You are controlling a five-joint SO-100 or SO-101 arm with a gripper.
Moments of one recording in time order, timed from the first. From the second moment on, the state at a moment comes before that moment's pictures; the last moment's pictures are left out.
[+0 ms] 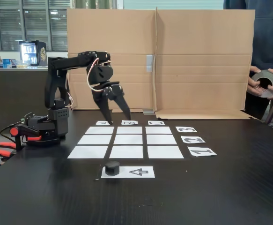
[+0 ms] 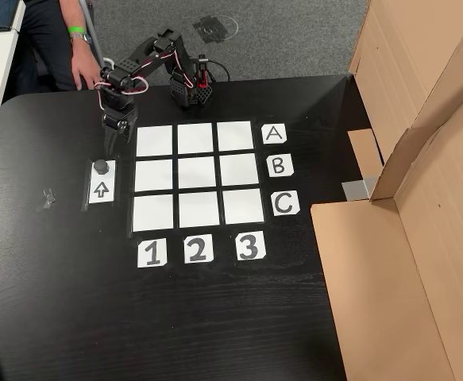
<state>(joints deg) 33.9 79.4 74.9 82.9 -7.8</state>
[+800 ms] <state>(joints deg) 47.4 62.0 60.6 82.8 -19.2</state>
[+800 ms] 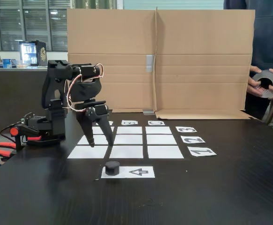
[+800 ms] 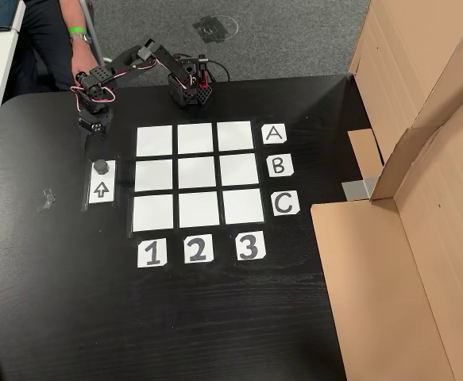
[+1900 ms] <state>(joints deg) 43.0 43.5 41.0 88.8 -22.9</state>
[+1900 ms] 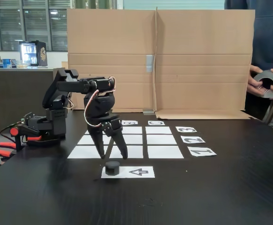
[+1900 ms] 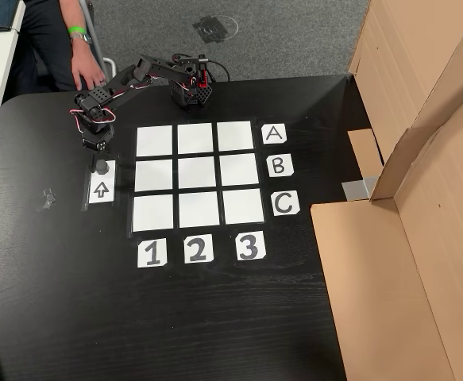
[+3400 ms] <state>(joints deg) 44.2 32.8 28.8 92.0 -22.9</state>
